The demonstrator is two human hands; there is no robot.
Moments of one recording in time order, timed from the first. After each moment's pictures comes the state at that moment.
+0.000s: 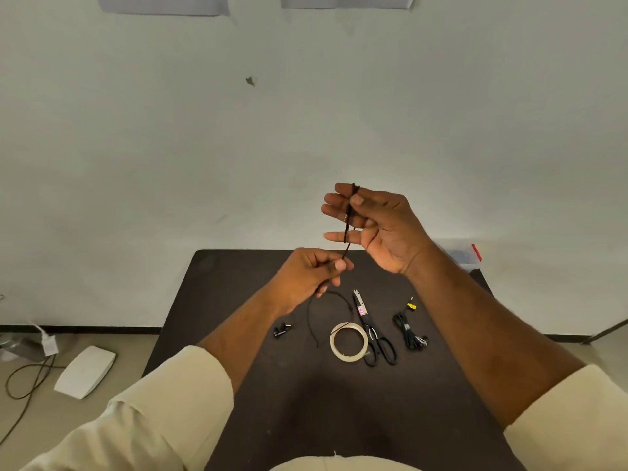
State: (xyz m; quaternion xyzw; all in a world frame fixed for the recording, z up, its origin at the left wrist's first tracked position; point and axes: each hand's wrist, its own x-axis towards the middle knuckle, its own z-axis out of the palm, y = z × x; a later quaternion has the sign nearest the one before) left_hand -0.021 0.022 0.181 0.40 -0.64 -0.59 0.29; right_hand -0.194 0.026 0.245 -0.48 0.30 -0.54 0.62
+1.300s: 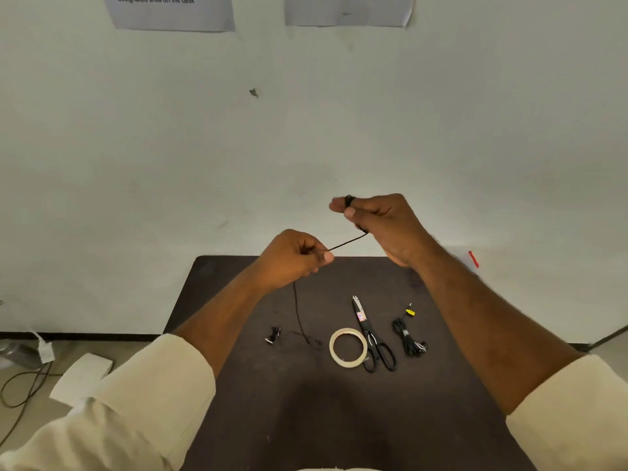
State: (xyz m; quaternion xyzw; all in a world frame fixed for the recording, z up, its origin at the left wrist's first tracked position) left_hand 0.000 0.000 0.218 0.44 -0.75 -0.42 0.26; right_hand -0.201 0.018 0.252 -0.61 0.42 -0.51 0.44
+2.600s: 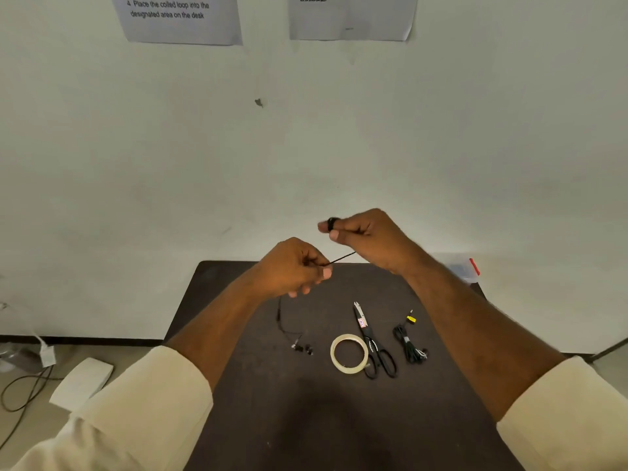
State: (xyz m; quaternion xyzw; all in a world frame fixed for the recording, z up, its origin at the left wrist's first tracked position) left_hand 0.006 0.016 0.231 0.45 -0.76 -0.43 0.20; right_hand -0.189 0.019 0.247 -0.68 0.47 -0.41 0.39
